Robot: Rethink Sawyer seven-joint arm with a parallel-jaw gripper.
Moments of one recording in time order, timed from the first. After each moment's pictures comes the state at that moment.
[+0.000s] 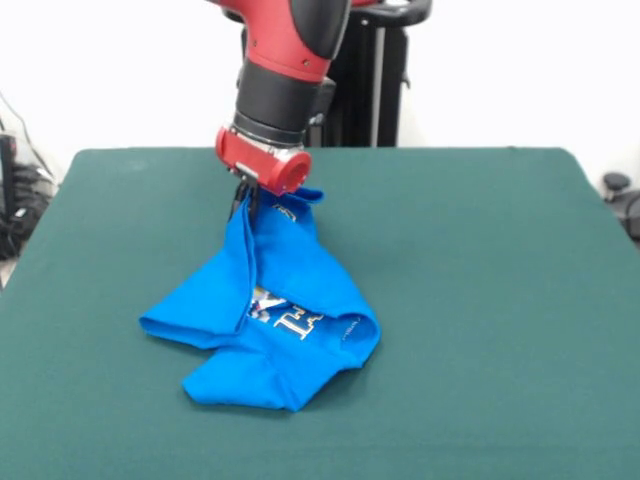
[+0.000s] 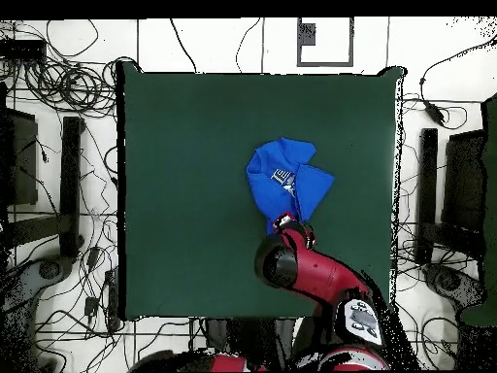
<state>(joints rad) -0.17 -0.48 -0.25 1.89 0.01 -0.12 2.17</state>
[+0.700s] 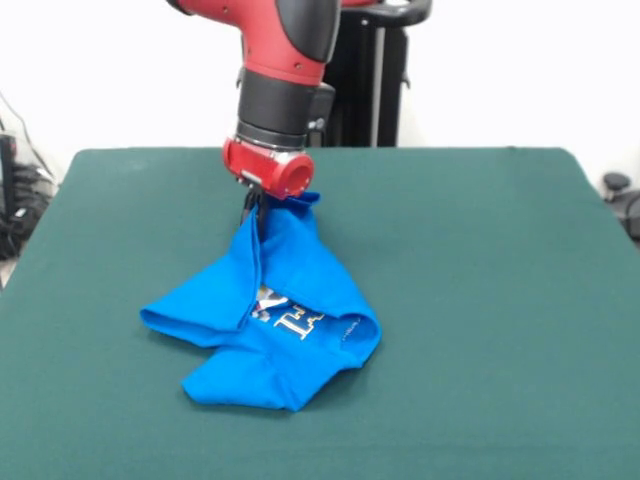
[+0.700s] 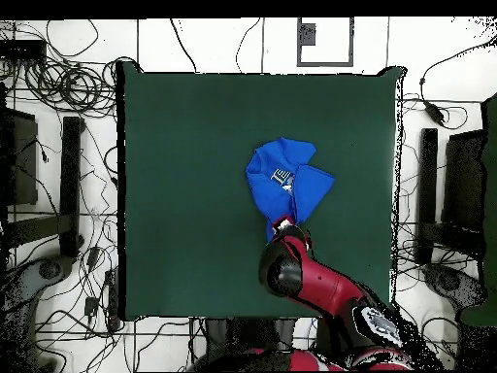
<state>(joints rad) -0.32 -0.49 -0.11 1.99 0.01 -0.28 2.17</state>
